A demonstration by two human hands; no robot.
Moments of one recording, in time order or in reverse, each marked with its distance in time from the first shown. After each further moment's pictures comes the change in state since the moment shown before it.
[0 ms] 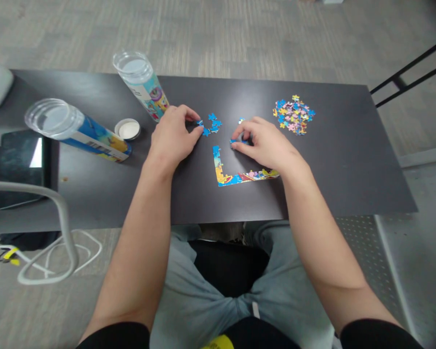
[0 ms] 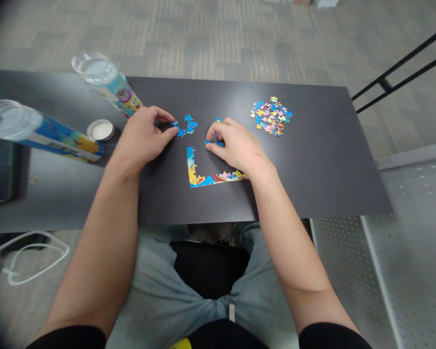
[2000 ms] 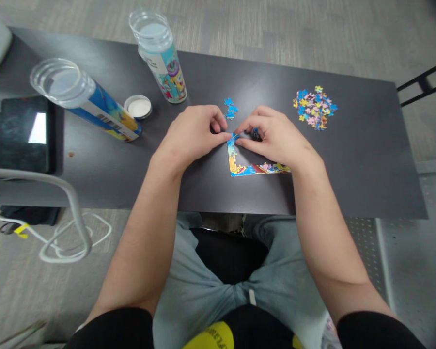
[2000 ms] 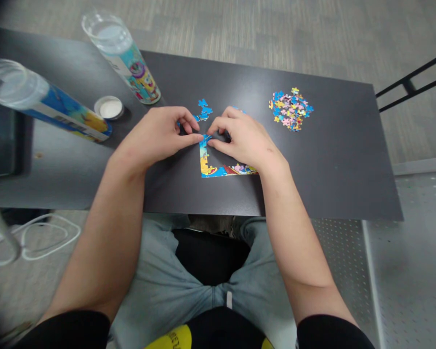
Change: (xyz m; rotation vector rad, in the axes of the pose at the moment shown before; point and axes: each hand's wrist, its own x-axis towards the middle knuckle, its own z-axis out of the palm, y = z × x) left_hand -0.031 0.024 -0.014 -0.094 -0.237 0.075; right_hand 0.006 -0.010 -0.004 0.055 -0.138 -0.153
